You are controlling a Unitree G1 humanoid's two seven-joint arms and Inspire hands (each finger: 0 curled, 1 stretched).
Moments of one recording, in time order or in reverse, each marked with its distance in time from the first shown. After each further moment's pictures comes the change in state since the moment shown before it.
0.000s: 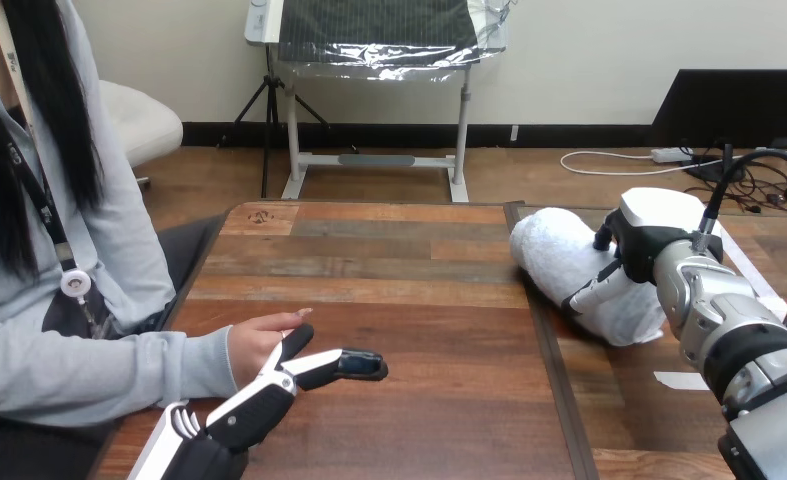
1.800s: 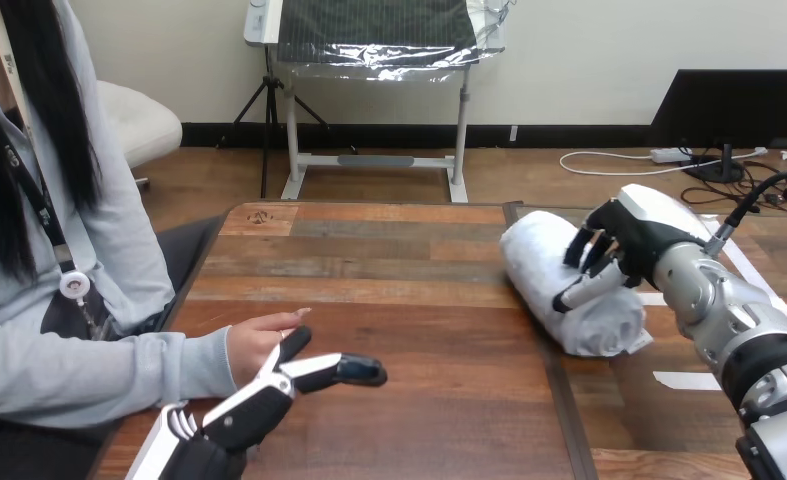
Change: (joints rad) left arm 0.013 -0.004 0.001 -0.014 -0.011 0.012 -0.005; right arm 0.036 -0.026 -0.126 -0.035 0.172 -0.148 0.076
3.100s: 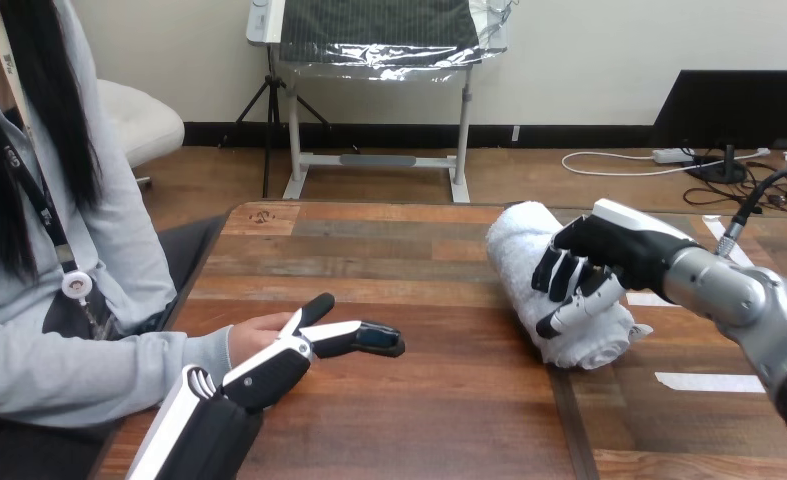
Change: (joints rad) left arm -0.112 -0.029 0.002 0.008 0.032 0.044 0.004; right arm 0.134 -0.130 -0.022 -0.266 0.124 -0.165 0.351
